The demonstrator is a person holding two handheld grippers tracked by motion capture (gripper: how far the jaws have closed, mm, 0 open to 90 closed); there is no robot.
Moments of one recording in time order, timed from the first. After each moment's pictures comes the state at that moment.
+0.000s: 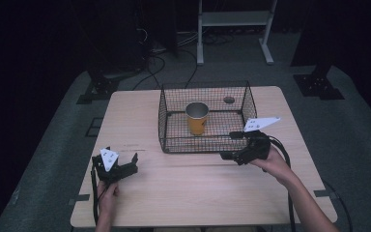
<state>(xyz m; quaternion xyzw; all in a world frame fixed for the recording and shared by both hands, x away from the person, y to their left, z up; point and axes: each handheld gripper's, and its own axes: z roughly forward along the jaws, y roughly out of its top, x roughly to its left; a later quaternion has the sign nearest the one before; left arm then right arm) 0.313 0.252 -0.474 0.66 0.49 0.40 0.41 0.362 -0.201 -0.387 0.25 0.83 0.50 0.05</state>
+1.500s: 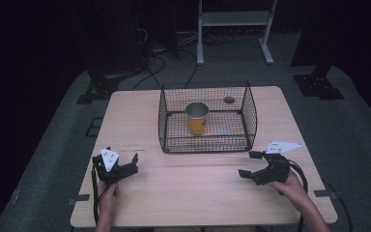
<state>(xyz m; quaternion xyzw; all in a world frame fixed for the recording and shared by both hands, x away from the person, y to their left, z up) 0.313 0.251 -0.474 0.66 0.49 0.40 0.41 0.321 -0.257 -0.439 0.32 0.80 0.50 0.05</state>
